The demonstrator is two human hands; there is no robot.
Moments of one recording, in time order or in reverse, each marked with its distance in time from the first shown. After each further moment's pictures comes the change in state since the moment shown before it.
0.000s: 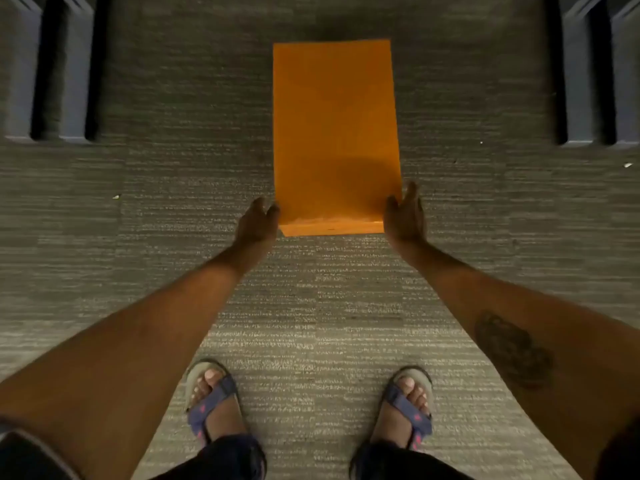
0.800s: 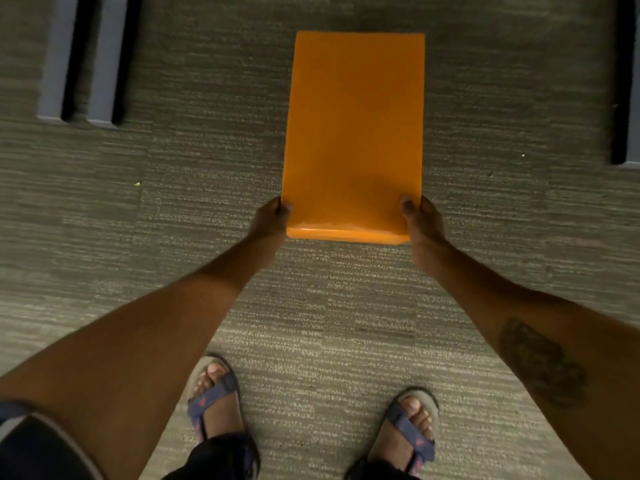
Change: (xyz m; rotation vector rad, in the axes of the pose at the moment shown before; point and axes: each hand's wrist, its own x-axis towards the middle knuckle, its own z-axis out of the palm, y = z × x) left_hand 0.014 -0.001 0.003 -0.481 -0.031 -0.069; right_hand 0.039 0.009 0.022 0.555 -0.179 0.224
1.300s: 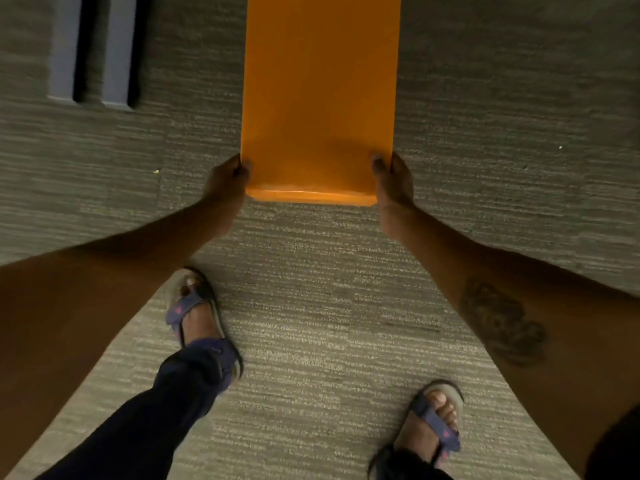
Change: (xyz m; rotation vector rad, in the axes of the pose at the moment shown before) left_hand 0.052 -0.007 -0.123 0.003 0.105 0.057; right_hand -0.011 -0.046 0.124 -0.007 -0.057 -0.067
